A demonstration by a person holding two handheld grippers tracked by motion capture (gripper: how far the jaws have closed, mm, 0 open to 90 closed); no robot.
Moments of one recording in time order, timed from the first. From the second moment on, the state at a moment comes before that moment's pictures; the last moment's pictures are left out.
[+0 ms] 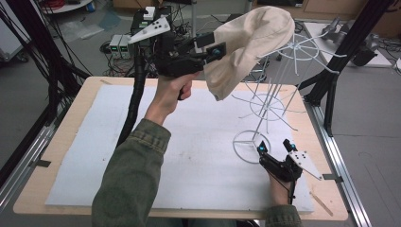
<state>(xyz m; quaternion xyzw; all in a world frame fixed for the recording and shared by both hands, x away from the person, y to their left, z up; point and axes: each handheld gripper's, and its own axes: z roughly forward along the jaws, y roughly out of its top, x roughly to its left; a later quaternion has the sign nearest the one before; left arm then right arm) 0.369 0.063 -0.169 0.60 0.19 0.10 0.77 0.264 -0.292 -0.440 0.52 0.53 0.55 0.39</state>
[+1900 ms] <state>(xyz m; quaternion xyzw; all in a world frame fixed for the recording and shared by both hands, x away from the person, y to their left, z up) 0.277 0.254 -0.338 0.58 0.33 0.21 0.72 0.261 -0.288 -0.441 0.51 0.54 0.54 0.39</state>
